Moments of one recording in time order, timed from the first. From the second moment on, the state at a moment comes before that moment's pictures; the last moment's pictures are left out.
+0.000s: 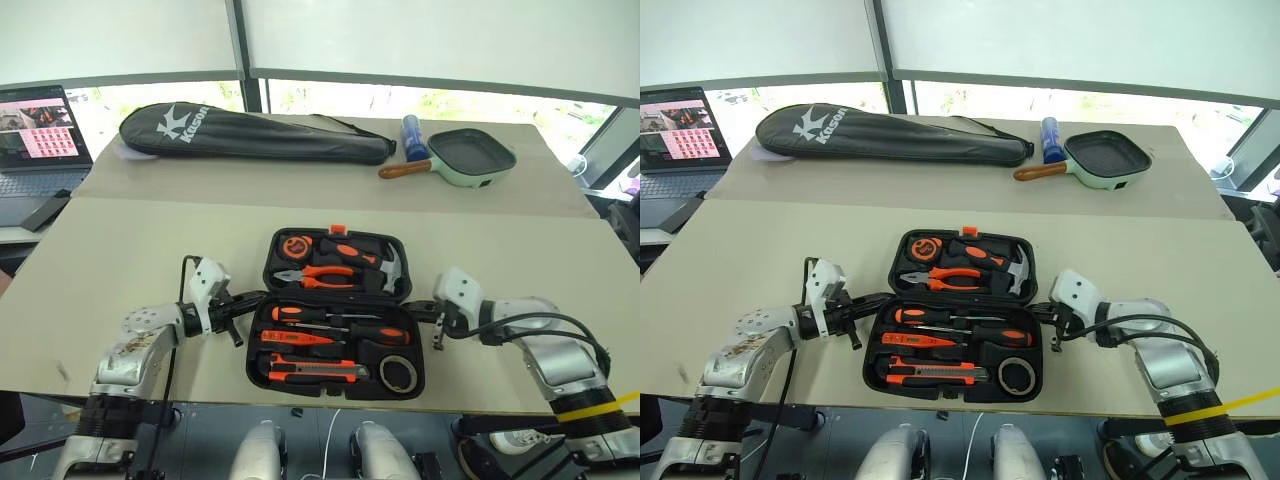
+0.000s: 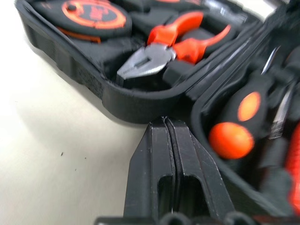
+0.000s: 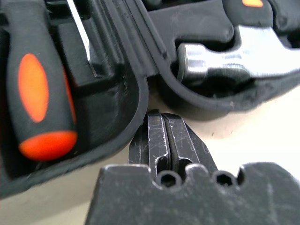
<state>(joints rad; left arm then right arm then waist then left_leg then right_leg) -0.20 0.59 0.06 0.00 -0.44 0.40 -1.01 -0.23 -0.72 0.06 -0.05 0.23 0.32 1.01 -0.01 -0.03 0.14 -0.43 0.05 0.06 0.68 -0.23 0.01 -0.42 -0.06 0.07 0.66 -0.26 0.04</state>
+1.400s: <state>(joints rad) -0.64 0.53 0.06 0.09 -0.55 1.24 -0.59 -0.78 -0.61 0.07 0.11 0.45 1.48 0.59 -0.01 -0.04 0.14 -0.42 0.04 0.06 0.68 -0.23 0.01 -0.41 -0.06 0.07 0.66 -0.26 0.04</state>
